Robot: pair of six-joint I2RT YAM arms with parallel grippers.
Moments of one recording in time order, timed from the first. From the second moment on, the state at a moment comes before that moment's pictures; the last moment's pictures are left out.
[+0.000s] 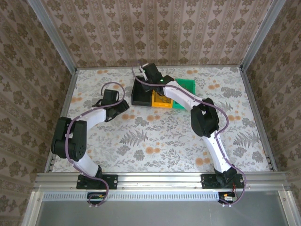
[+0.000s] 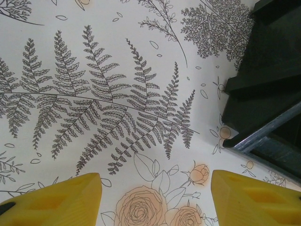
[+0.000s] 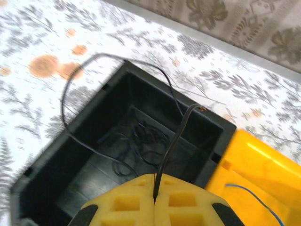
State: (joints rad) left arm -0.29 1.64 0.90 -0.16 0.03 -0.67; right arm 0.59 2.32 2.11 -0.48 0.15 0.07
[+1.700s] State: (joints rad) left arm -0.30 1.64 0.93 -0.17 0.03 -0.67; right arm 0.47 2.34 2.30 -0.24 0.05 0.29
